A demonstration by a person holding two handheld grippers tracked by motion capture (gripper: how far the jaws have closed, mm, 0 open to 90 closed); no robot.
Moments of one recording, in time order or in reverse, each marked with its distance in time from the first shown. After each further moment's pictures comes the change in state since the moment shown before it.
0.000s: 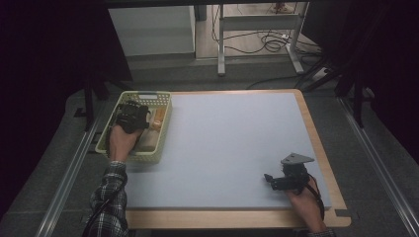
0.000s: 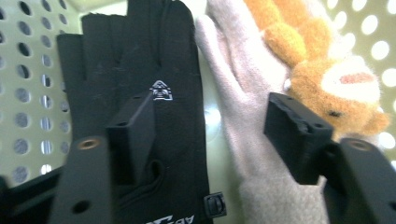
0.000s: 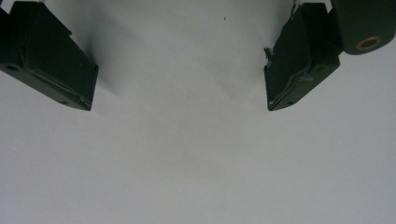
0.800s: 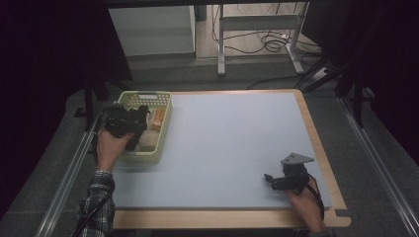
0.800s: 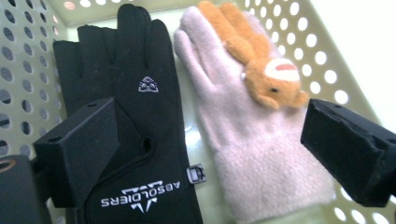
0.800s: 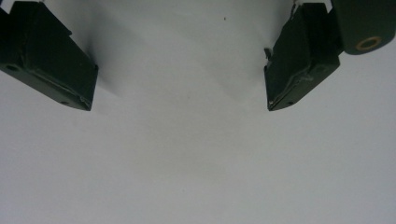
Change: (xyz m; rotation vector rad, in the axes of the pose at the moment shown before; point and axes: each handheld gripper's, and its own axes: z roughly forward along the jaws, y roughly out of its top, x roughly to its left) left arm 0.016 -0.026 -0.033 -0.141 -0.174 -0.030; right arm 0.000 0.000 0.000 0.000 -0.001 0.000
